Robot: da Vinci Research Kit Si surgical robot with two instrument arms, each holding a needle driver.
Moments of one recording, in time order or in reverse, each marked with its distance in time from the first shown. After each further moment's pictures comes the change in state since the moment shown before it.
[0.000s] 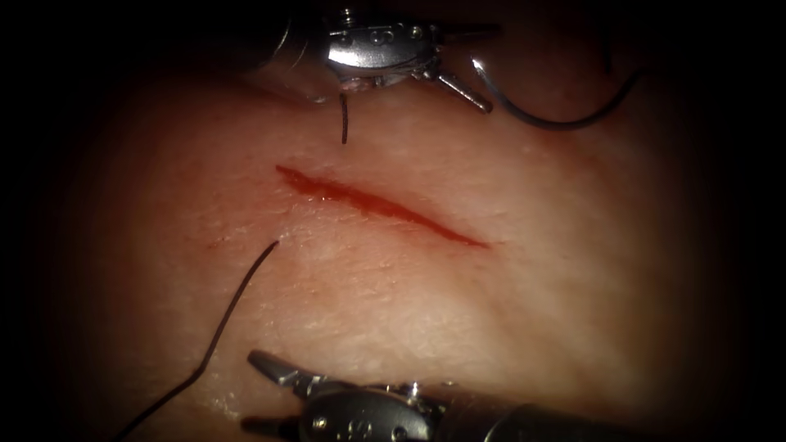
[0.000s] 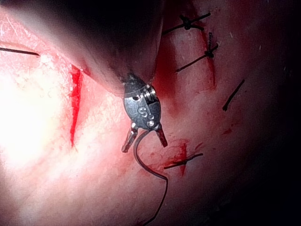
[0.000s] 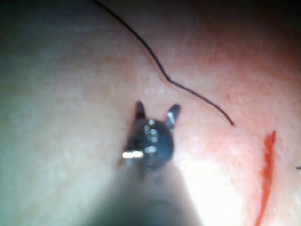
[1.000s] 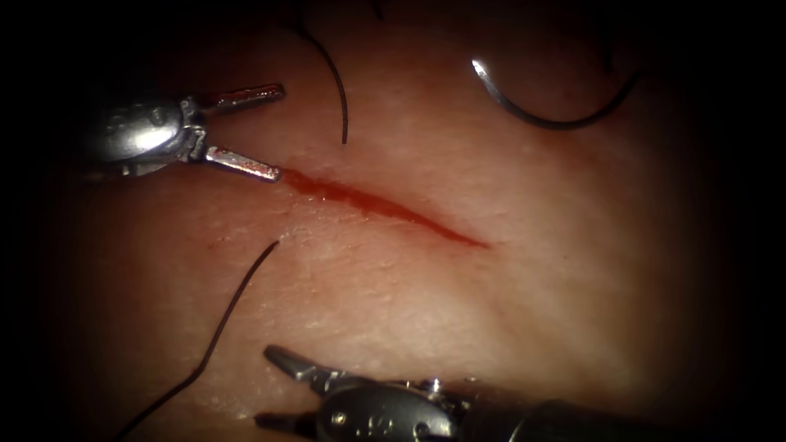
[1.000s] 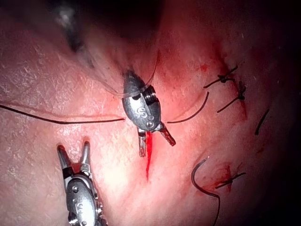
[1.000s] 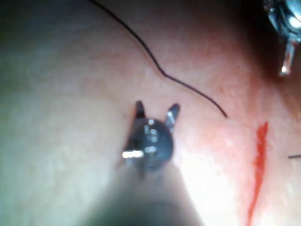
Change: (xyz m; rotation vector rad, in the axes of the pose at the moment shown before) right arm 0.001 0.002 -0.002 -0.010 0.016 0.024; left arm 0.000 0.016 -0.018 0.016 -0.026 0.220
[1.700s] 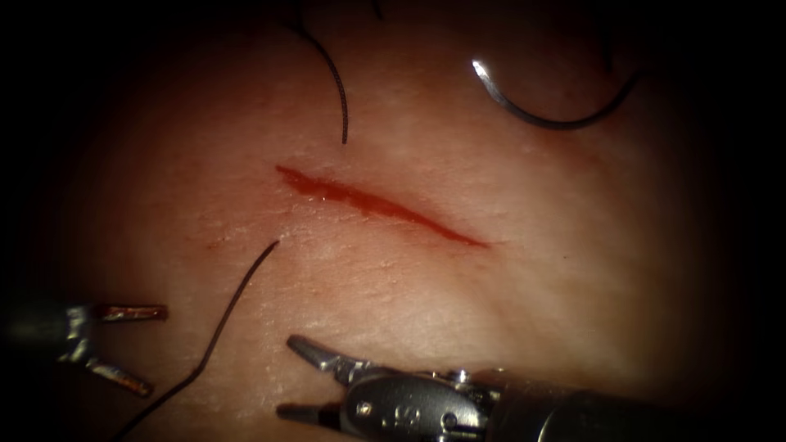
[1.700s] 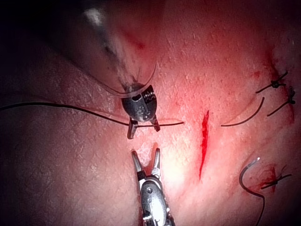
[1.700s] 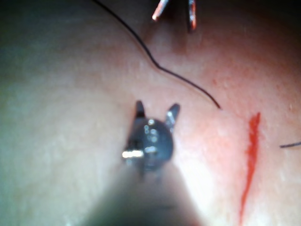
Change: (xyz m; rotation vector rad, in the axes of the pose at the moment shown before) right arm 0.000 0.001 -0.001 -0.017 -0.004 0.010; left arm -0.001 0.015 -0.007 -0.205 -0.347 -0.121
